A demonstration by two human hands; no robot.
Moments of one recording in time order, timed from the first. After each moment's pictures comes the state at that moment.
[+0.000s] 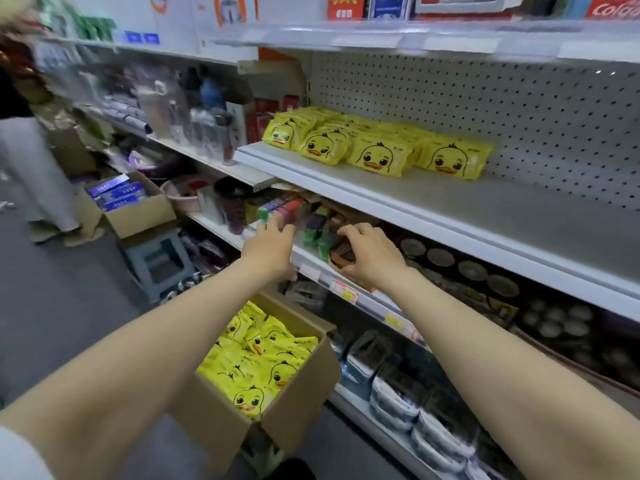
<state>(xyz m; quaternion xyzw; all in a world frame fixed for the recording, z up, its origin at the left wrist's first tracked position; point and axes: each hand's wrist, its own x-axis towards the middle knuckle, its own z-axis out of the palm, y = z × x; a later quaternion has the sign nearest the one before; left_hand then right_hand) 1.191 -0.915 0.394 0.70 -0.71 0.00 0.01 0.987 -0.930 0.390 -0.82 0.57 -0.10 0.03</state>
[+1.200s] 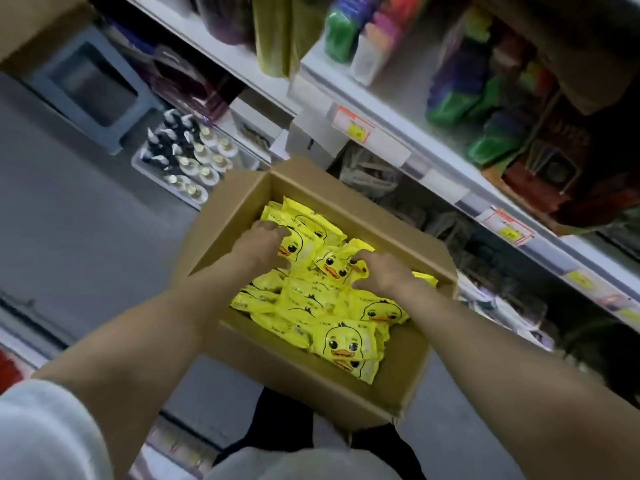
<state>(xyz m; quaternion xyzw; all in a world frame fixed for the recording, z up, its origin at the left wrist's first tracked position) 1.496 -1.112 0.050 0.57 -0.73 -0.32 -0.19 1.242 -1.079 0.075 -0.65 0.63 0.24 0.36</state>
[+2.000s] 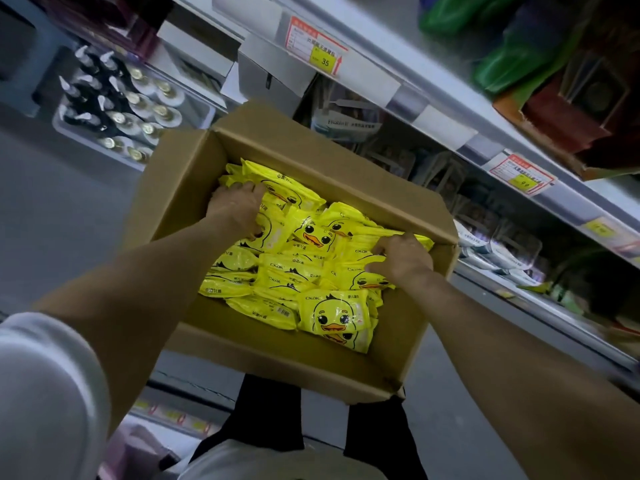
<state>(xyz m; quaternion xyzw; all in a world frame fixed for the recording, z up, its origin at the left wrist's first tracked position) 1.469 -1.155 -0.036 0.52 -0.77 -0.22 -0.28 1.184 -1.052 0.022 -0.52 0.73 0.26 0.36</state>
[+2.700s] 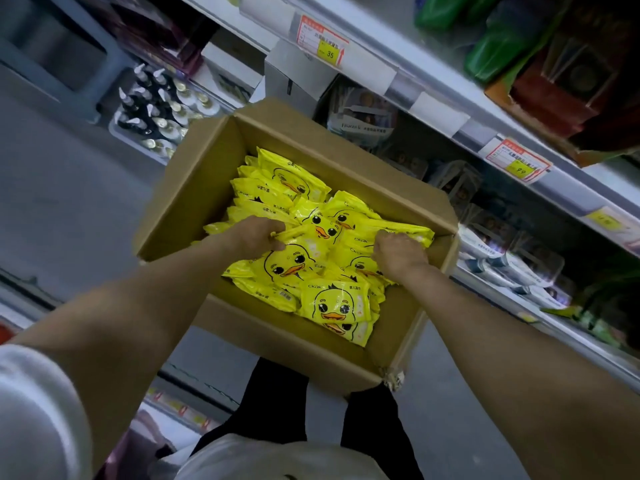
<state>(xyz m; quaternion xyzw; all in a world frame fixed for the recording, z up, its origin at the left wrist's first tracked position) 1.462 -1.073 0.012 0.55 -0.68 -0.45 -0.19 1.181 -1.029 0.006 -0.63 0.68 0.24 0.29</state>
